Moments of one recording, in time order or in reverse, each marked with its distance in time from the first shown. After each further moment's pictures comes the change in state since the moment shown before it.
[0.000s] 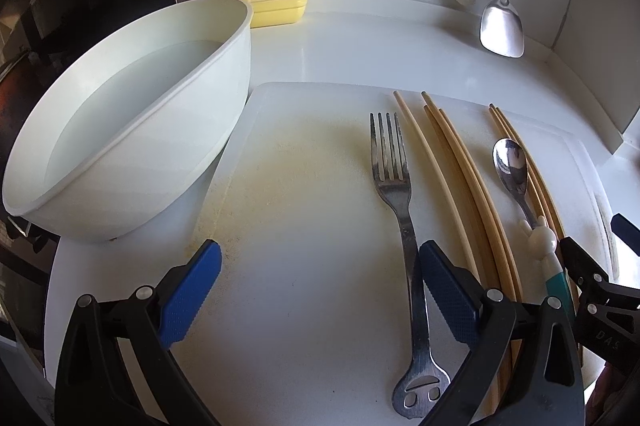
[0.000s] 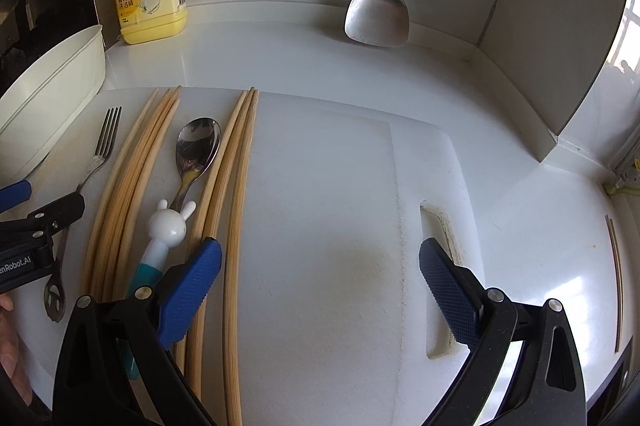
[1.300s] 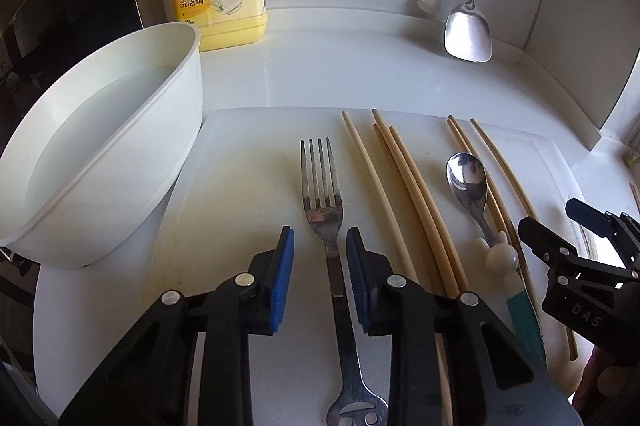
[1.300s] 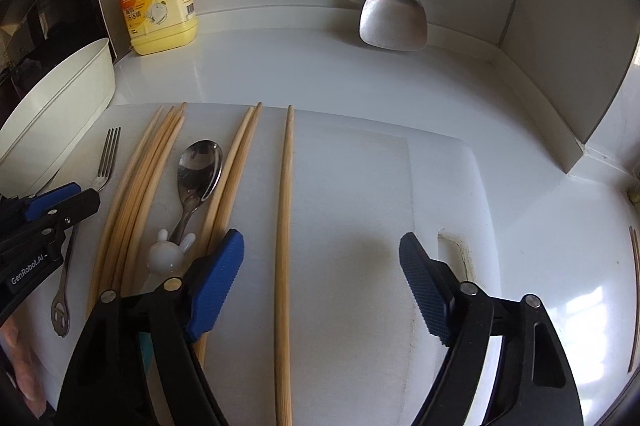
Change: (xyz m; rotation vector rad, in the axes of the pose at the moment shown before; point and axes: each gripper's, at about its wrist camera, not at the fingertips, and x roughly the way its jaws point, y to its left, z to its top) left arm -0.007 -0.022 0.007 0.049 -0.048 -0.077; right arm 0.014 -0.004 0.017 -0.008 -0.007 0.096
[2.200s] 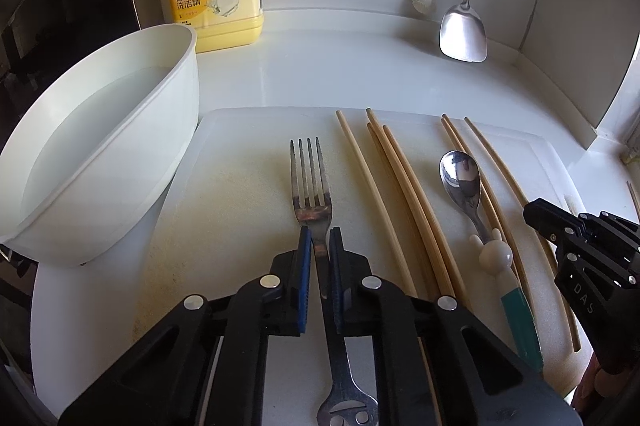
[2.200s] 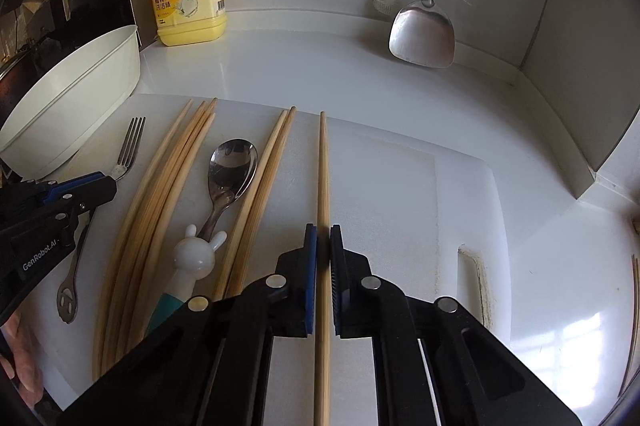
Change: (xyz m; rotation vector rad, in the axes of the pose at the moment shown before) left arm 0.000 -0.005 0.000 0.007 -0.006 -0.011; right arm -0.005 0.009 -0.001 -0.076 -0.025 0.034
